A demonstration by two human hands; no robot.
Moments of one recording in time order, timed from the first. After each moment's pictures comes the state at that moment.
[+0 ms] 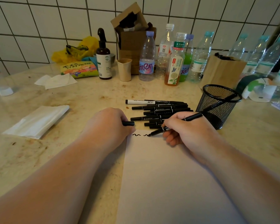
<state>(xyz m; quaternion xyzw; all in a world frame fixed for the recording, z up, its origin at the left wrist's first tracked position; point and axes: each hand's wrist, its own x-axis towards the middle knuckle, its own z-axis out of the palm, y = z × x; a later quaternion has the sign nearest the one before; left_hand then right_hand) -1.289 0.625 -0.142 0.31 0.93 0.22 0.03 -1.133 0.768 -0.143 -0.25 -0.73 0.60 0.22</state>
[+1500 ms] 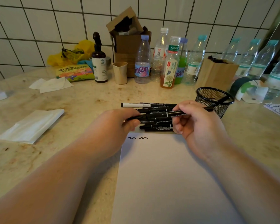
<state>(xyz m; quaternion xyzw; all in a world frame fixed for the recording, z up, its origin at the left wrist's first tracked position) -1.274 0.617 -0.136 0.46 0.82 0.35 0.03 -1.125 0.779 -0.127 -0.14 -0.57 0.74 0.33</state>
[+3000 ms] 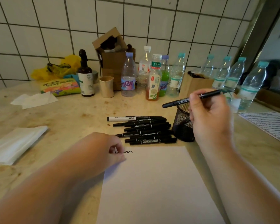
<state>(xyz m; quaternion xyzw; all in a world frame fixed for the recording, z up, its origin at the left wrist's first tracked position) -1.277 0.614 -0.142 0.49 0.84 0.20 0.05 -1.099 0.818 -0.099 -0.21 -0.69 0.38 0.57</state>
